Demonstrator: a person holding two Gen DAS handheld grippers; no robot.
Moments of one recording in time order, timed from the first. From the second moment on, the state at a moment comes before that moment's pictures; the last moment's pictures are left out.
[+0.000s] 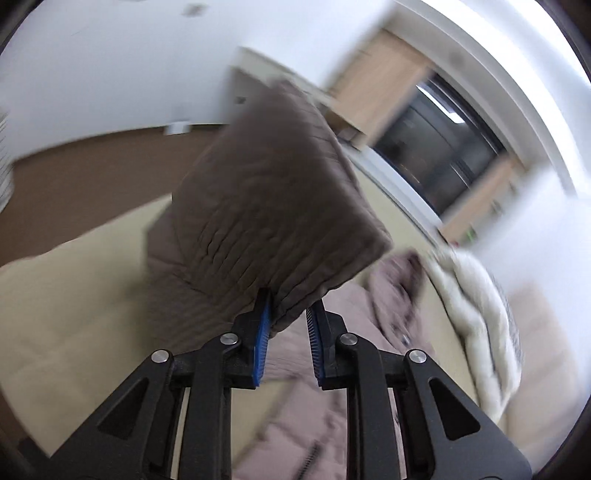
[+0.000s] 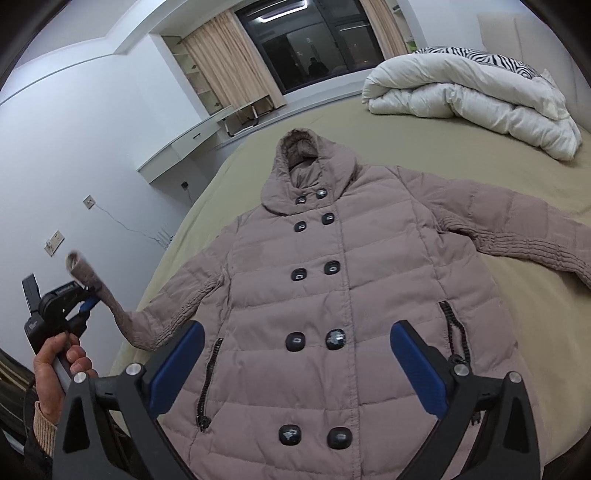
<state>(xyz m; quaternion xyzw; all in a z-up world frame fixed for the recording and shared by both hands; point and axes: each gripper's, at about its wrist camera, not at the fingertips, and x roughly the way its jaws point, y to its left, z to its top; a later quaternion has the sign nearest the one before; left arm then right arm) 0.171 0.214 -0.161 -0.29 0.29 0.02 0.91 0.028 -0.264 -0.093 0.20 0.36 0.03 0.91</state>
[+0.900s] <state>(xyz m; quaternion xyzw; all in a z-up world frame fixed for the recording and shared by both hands) 0.093 0.076 -0.141 -0.19 0.38 -0.07 0.90 0.187 -0.248 -0.208 0.47 0.47 0.20 0.72</state>
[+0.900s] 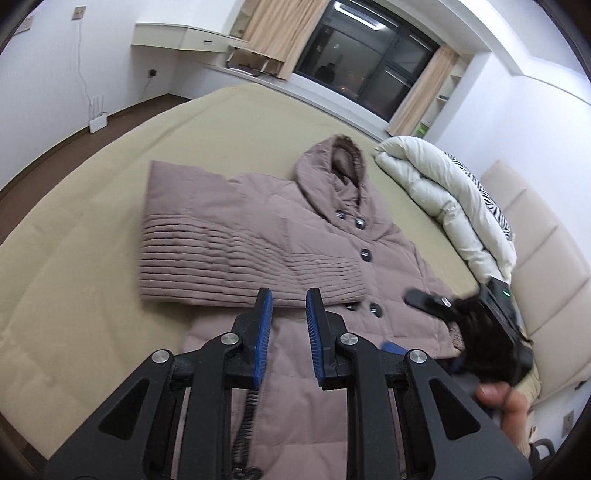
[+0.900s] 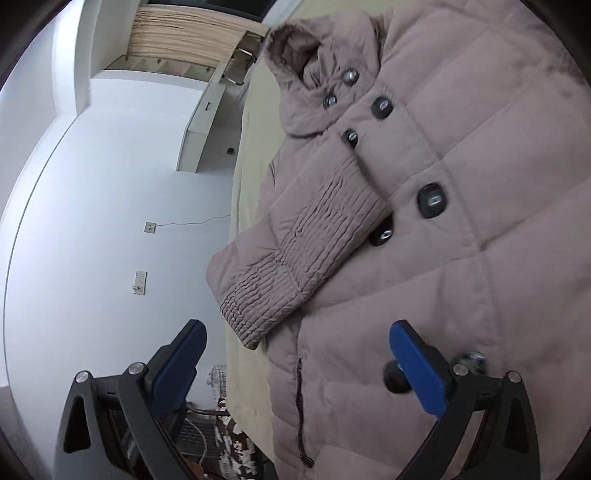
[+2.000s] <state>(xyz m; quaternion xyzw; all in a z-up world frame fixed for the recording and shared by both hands) 0.173 0.119 -0.208 -0.25 0.36 0.00 0.90 0.255 -0.200 0.046 0.37 0.27 0.27 0.85</state>
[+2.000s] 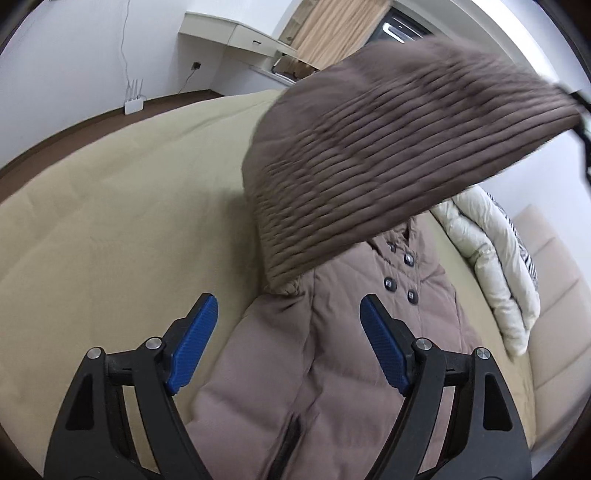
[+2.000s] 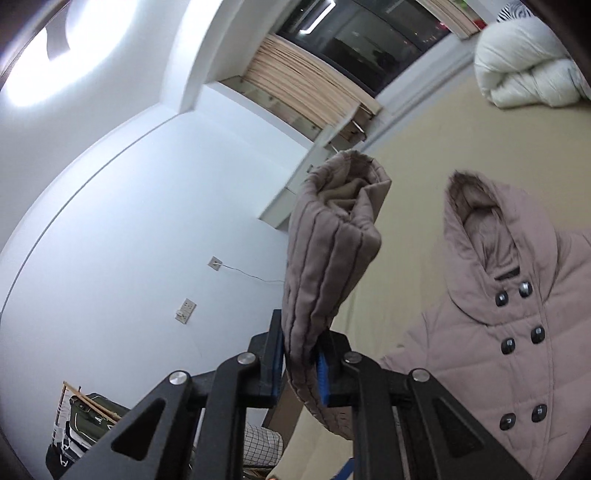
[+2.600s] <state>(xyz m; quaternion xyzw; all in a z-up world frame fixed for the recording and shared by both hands) 0.288 0.128 -0.281 -0.27 0.40 0.07 0.88 0.223 -0.374 -0.113 0.49 0.27 0.06 0.83</state>
